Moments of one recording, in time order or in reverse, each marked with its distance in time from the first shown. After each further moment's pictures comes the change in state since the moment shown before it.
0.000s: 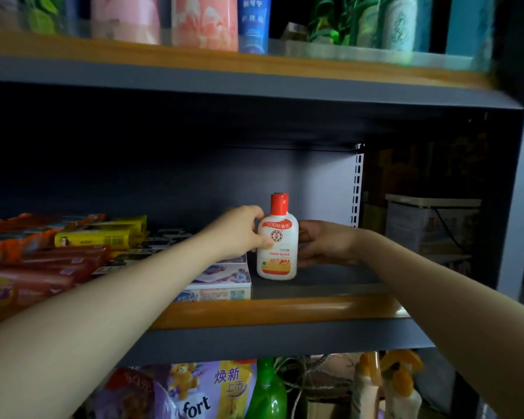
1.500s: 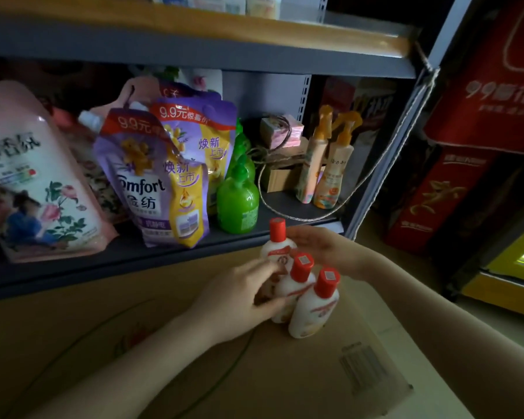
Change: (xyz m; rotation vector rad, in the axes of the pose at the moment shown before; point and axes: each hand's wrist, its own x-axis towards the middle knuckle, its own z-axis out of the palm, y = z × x) left_hand -0.342 -0.061 0.188 -0.317 -0.274 0.347; right_hand -0.224 0.157 0.251 0.029 0.080 0.221
